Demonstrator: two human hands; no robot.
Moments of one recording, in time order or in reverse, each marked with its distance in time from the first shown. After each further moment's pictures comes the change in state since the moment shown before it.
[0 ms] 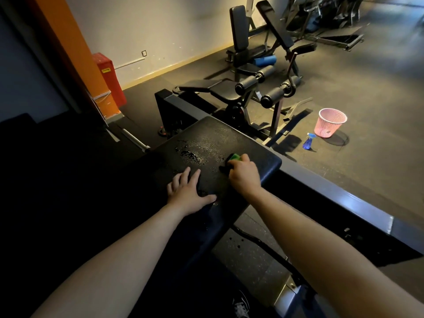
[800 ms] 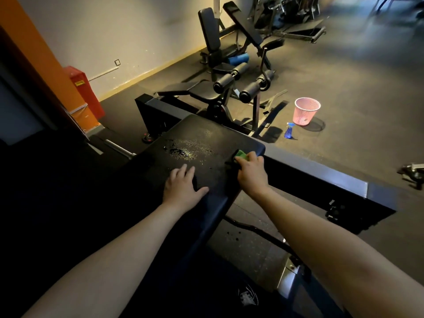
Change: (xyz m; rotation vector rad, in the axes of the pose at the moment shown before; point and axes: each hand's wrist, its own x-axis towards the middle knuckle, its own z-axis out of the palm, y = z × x) left_hand -0.023 0.001 0.001 0.082 0.184 0.215; right_hand -0.064 0.029 -0.016 -0.037 0.107 0.108
